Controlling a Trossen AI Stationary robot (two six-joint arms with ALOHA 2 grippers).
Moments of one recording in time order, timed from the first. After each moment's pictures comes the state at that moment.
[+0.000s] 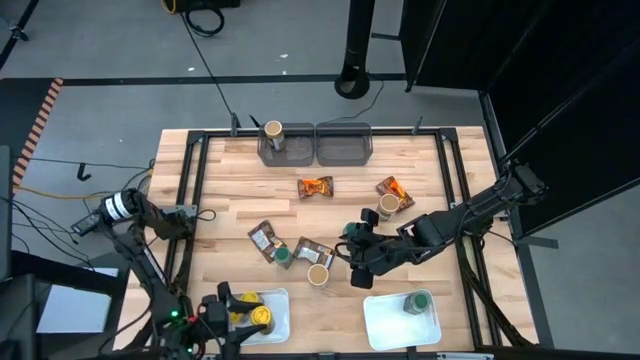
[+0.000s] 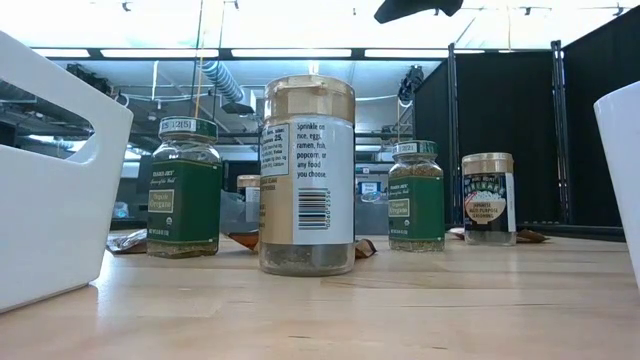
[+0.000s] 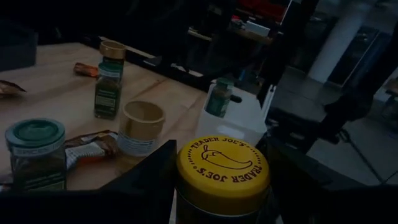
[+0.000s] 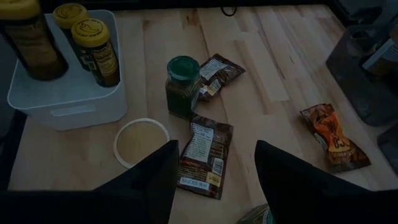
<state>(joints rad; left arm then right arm) -1.16 1.68 0.94 0.20 -1.37 -0.91 0.45 1.57 1.31 -0.55 0.50 0.41</state>
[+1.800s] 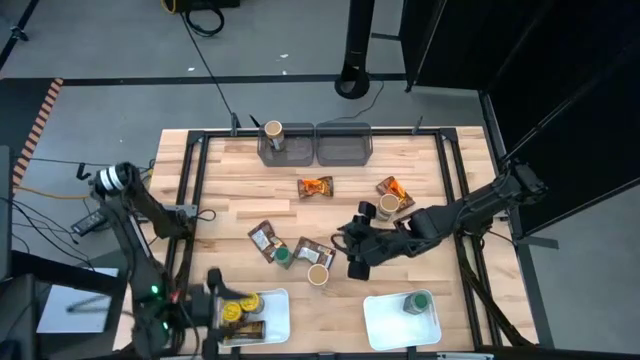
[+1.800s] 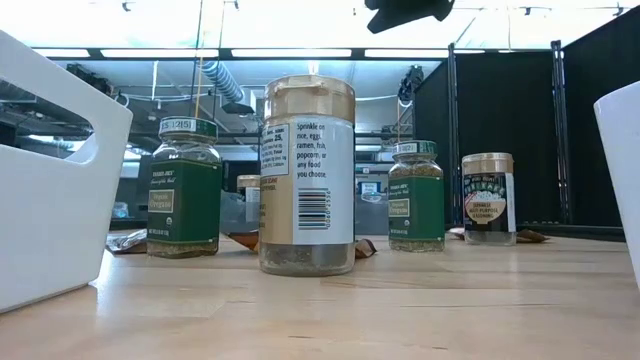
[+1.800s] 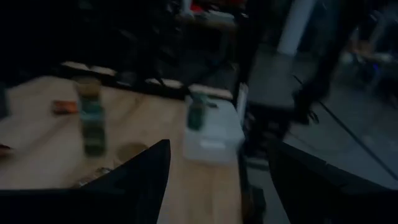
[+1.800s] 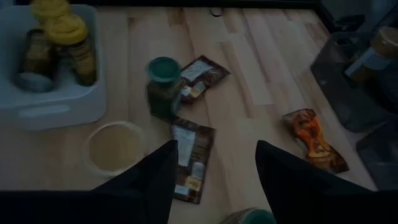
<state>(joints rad) -1.17 1.41 0.94 0.14 -1.24 -0.55 0.39 1.57 1.31 -0.55 0.50 0.34</state>
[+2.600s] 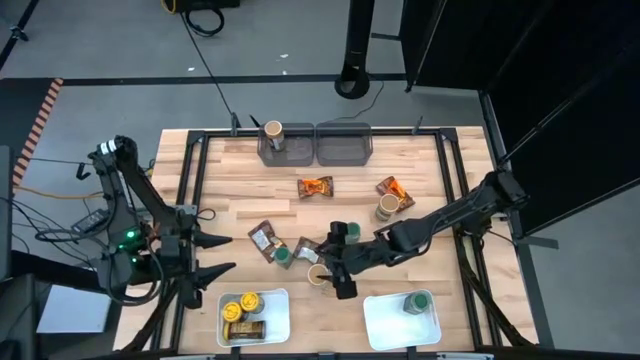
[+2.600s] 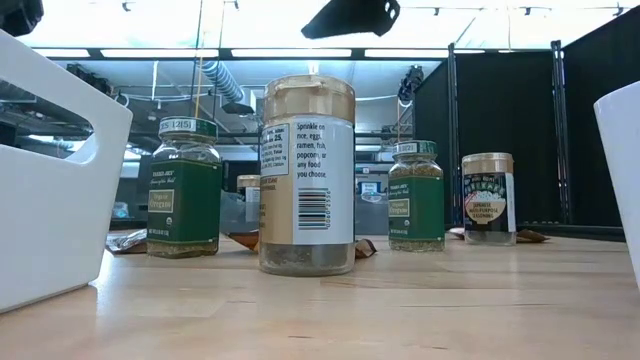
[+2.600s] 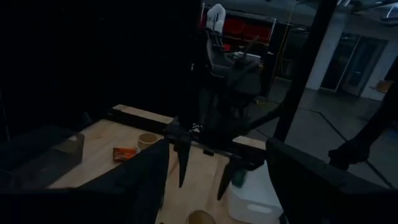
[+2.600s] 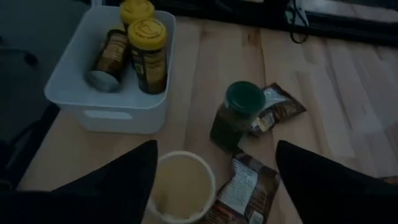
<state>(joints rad) -1.13 1.02 0.94 0.02 -1.35 -0.30 0.39 1.73 1.31 -0.25 0.28 0.13</state>
